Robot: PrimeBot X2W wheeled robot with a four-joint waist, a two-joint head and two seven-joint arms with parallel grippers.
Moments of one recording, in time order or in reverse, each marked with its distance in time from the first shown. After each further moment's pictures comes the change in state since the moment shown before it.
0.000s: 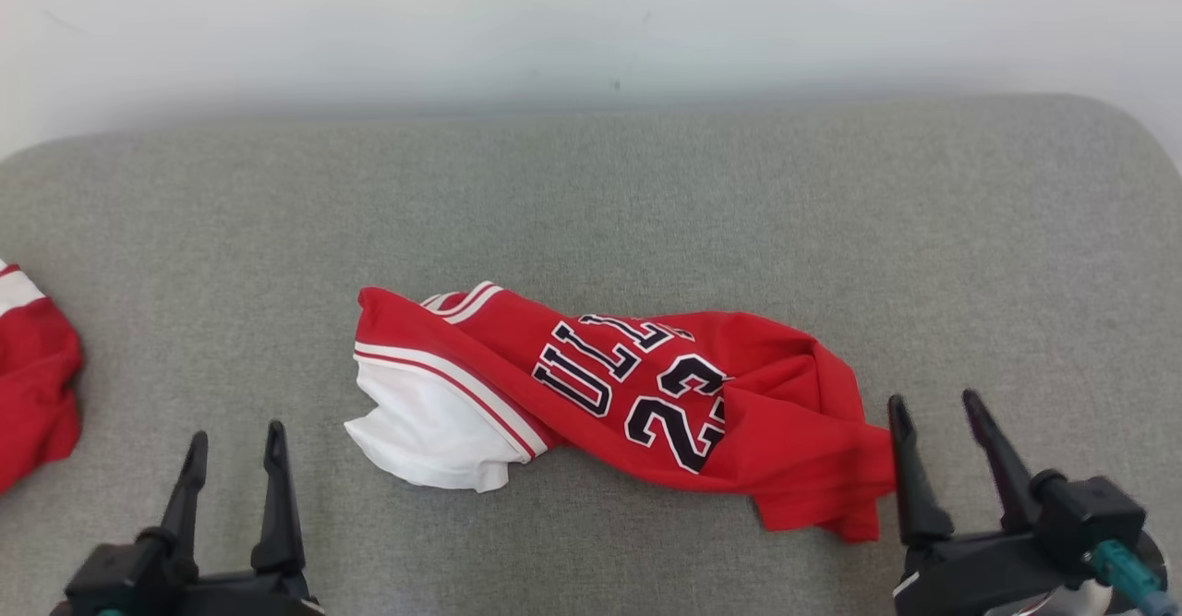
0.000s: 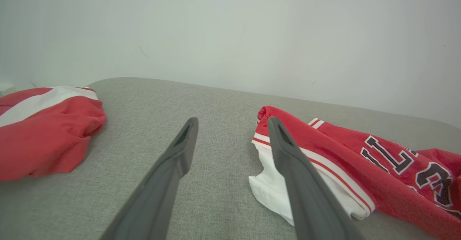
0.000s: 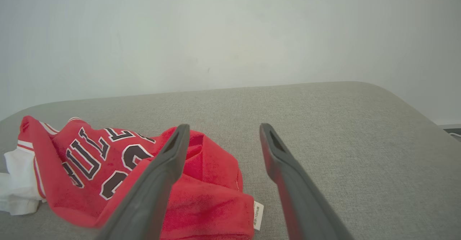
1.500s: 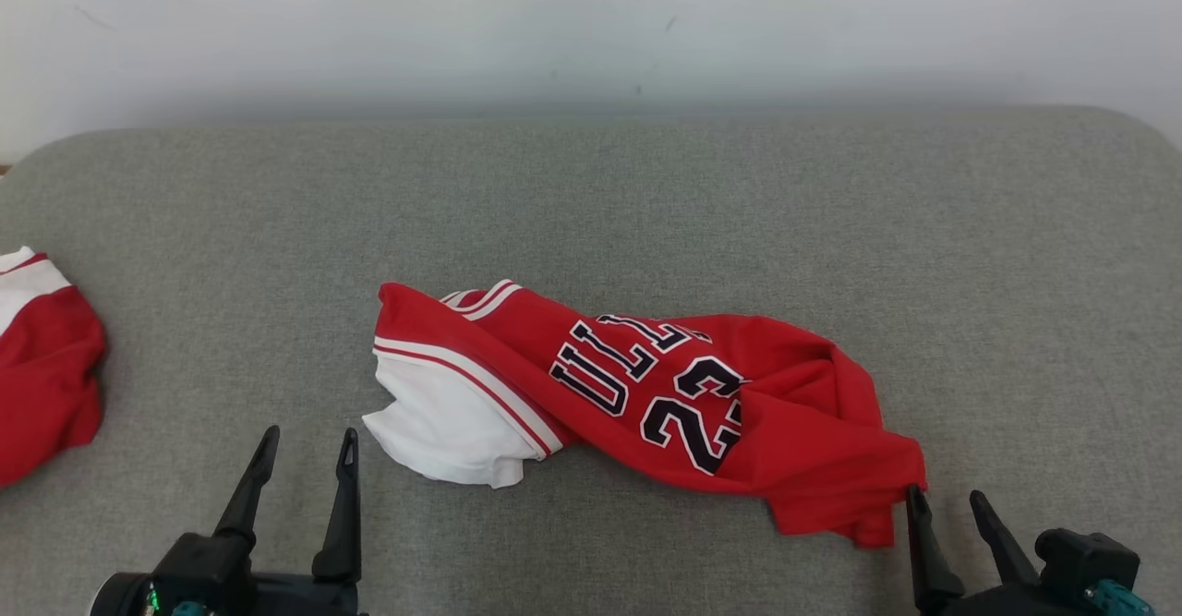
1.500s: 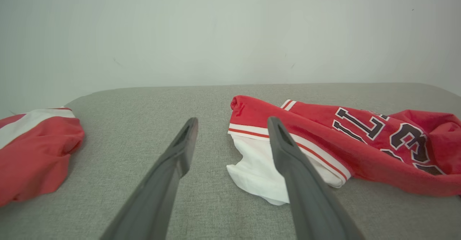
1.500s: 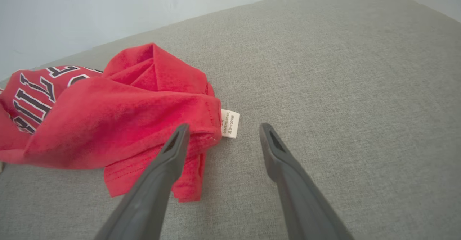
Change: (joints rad) left arm 0.017 0.038 -0.131 -0.063 0.109 0.020 0.052; right arm 0.045 0.017 -0.053 0.211 0.101 0.000 0.036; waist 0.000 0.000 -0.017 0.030
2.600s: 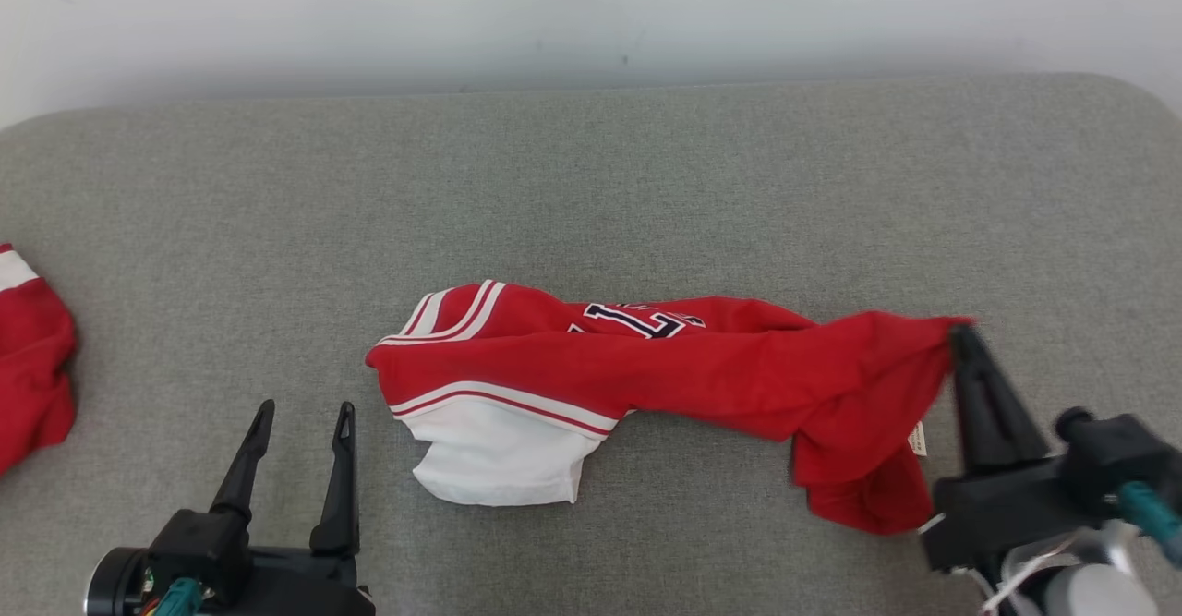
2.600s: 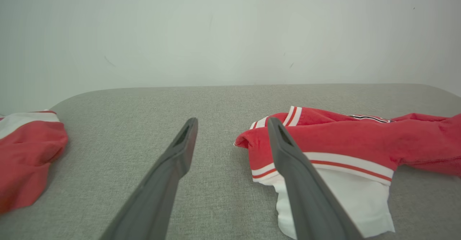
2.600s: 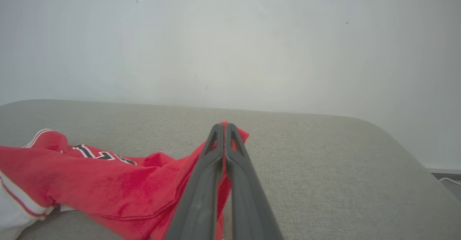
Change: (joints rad) left arm -0.052 0.002 -0.008 0.031 -0.016 0.007 -0.023; right arm -0.161 -0.142 0.064 -0.149 -0.086 0.000 -0.104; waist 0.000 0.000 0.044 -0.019
